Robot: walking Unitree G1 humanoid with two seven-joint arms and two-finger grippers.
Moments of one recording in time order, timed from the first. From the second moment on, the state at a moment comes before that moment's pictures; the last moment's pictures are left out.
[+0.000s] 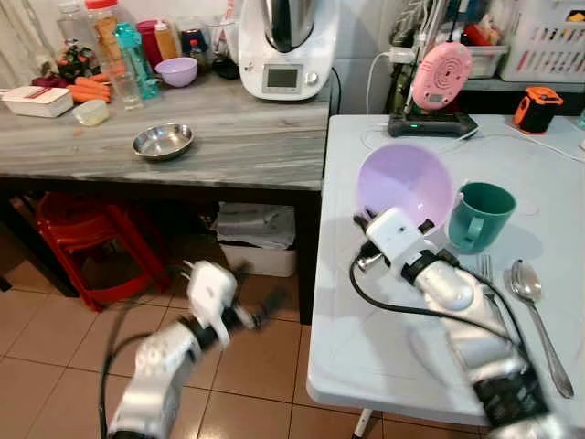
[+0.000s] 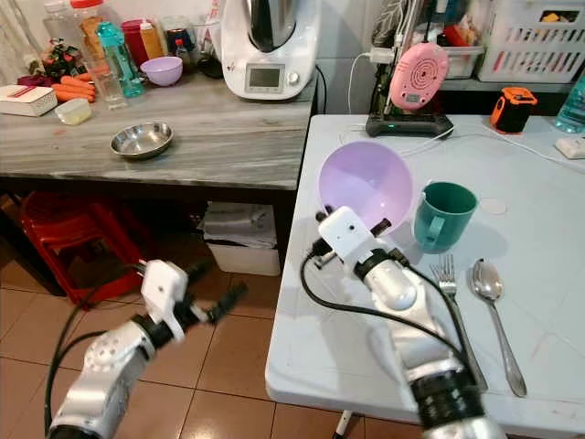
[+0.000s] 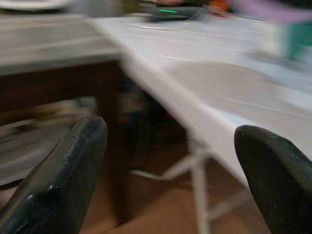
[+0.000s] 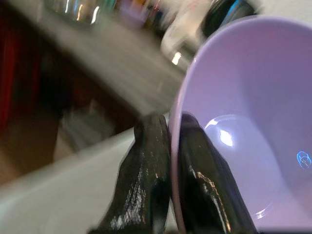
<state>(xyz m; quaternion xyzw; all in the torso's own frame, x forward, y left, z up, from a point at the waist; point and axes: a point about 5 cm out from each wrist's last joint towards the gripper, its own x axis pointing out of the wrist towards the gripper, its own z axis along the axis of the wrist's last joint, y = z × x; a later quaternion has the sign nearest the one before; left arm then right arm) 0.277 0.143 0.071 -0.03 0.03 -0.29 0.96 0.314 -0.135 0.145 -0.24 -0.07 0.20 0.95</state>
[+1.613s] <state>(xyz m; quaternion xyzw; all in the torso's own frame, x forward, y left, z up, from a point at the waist) 0.294 0.139 0.074 -0.06 0.04 -0.23 0.97 0.282 -0.143 0.131 -0.09 -0.05 0.05 0.99</state>
